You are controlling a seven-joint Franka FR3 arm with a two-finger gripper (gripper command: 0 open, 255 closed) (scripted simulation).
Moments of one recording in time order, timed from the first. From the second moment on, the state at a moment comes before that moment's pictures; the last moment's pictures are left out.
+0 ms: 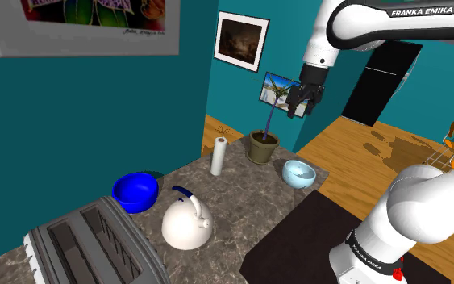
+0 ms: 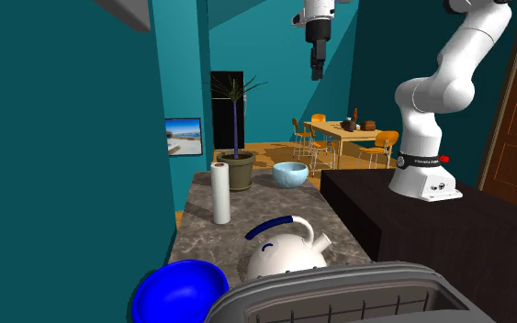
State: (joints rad) arm 0.03 -0.58 -0.08 -2.35 -0.03 1.73 0.13
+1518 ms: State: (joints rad) arm 0.04 0.28 -0.10 -1.91 0.09 2.15 0.09
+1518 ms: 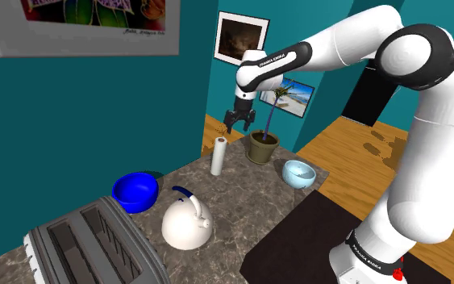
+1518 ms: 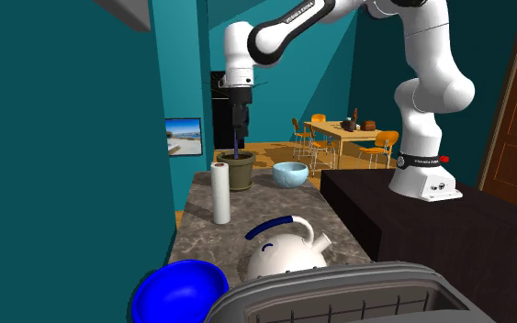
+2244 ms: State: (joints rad) arm 0.02 0.67 -0.08 -1.51 0.13 2.14 0.08
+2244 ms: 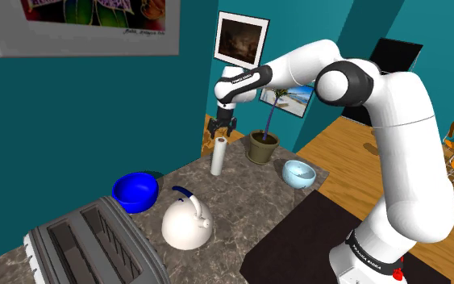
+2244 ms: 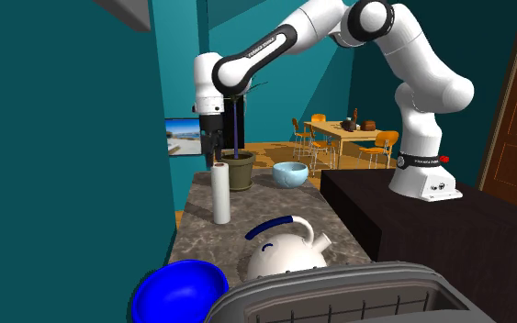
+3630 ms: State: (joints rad) arm 0.02 0.72 -0.08 -1.52 0.13 2.20 0.08
